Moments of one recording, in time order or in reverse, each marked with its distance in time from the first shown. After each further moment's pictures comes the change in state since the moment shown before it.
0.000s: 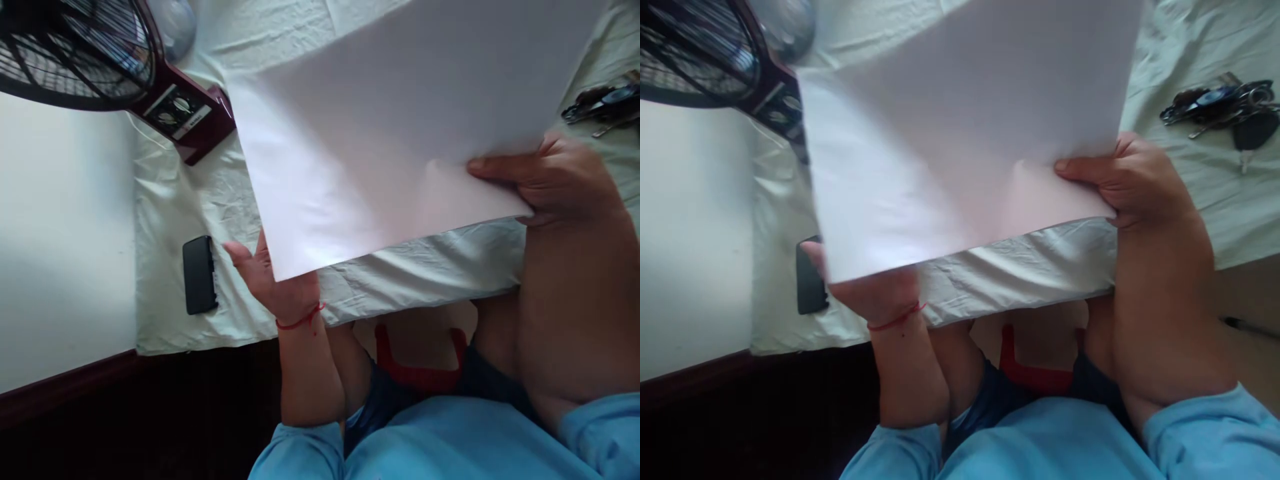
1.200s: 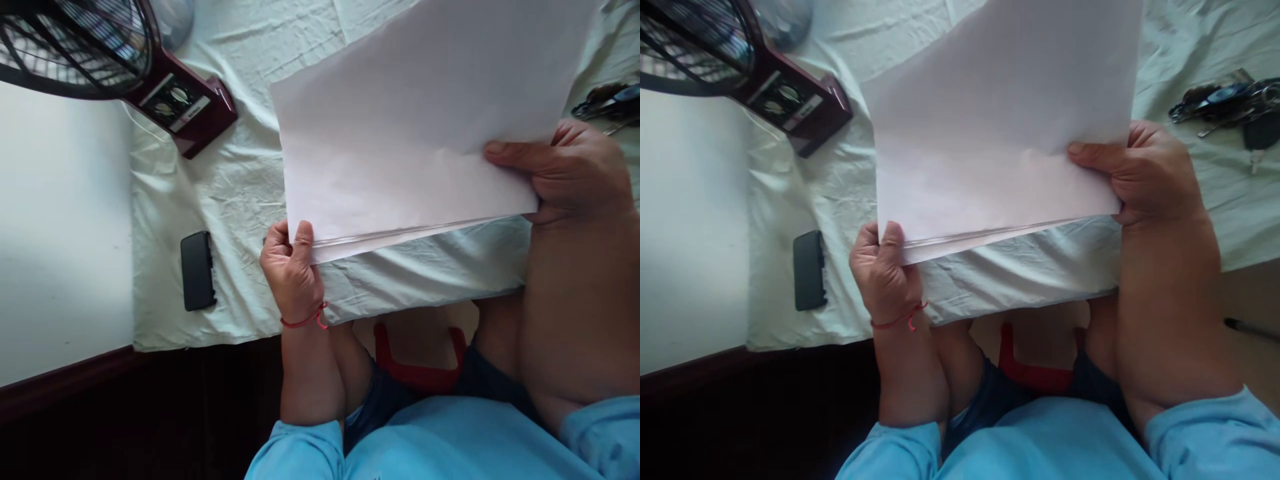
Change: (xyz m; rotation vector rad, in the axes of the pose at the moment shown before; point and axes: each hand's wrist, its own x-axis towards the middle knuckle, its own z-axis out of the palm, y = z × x) left_hand -0.003 -0.009 0.012 -0.505 0.173 -0.079; right_hand 0.021 0.014 0.000 0.158 0.039 -0.145
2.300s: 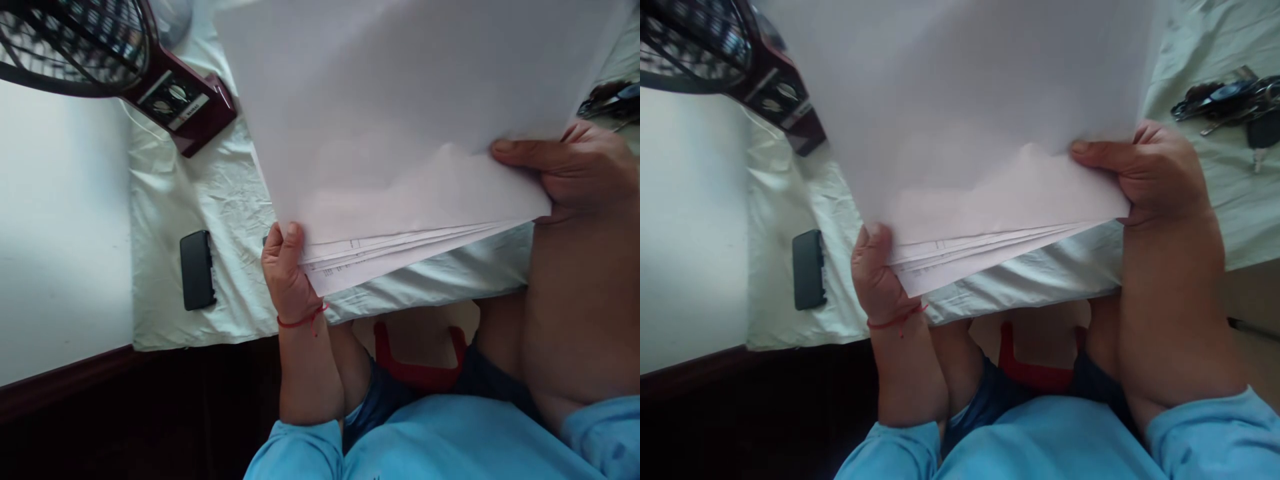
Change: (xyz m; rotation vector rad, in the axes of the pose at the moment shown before) left_hand -0.005 0.008 -0.001 -0.127 -0.093 -0.081; right_hand -0.006 -0.004 -0.003 -0.032 -0.072 0.017
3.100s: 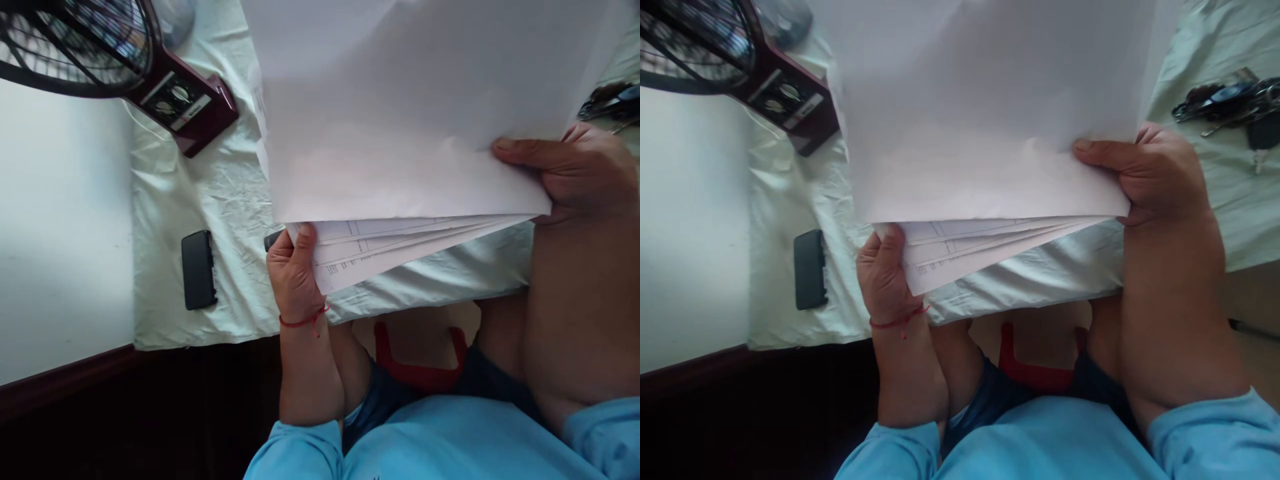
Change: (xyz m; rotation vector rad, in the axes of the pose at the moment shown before) left_hand -0.003 -0.004 -0.004 0.113 -0.006 -0.053; right_hand 0.000 -0.002 0.000 -0.002 -0.026 0.028
